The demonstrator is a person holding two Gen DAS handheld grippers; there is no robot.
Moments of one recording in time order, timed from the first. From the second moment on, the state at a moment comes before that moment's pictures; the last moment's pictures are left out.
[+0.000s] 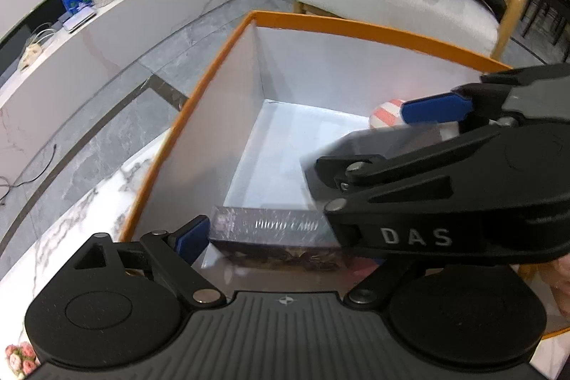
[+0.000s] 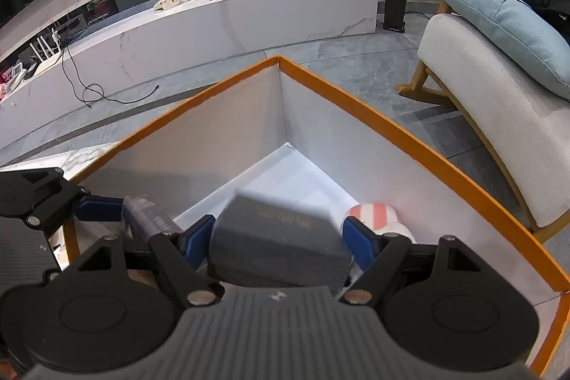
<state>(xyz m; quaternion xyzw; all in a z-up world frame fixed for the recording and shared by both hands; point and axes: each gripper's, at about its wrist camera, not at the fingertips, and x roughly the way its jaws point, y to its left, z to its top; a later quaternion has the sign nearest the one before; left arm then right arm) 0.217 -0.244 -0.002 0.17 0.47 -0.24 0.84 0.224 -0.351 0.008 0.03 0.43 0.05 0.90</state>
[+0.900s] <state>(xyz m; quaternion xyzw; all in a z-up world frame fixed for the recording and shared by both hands) 0.176 -0.107 0.054 0.06 0.39 -0.15 0.91 0.192 -0.307 0.060 0.04 0.34 0.10 0.93</state>
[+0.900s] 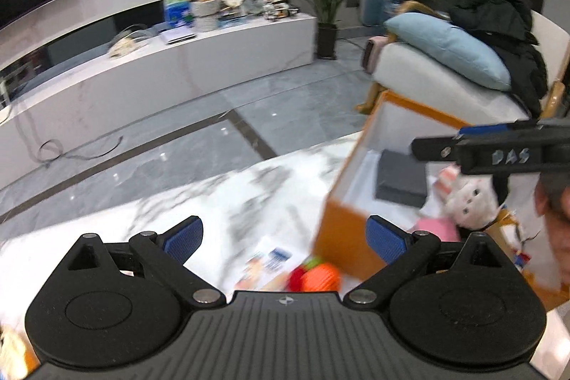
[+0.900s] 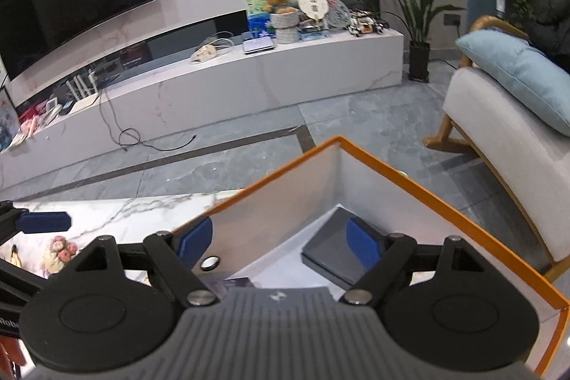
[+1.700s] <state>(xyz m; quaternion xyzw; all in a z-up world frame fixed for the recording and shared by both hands) 0.112 -0.022 -0.025 0.01 0.37 -0.13 0.92 0.156 -0.195 0.037 -0.11 0.33 0.21 0.91</state>
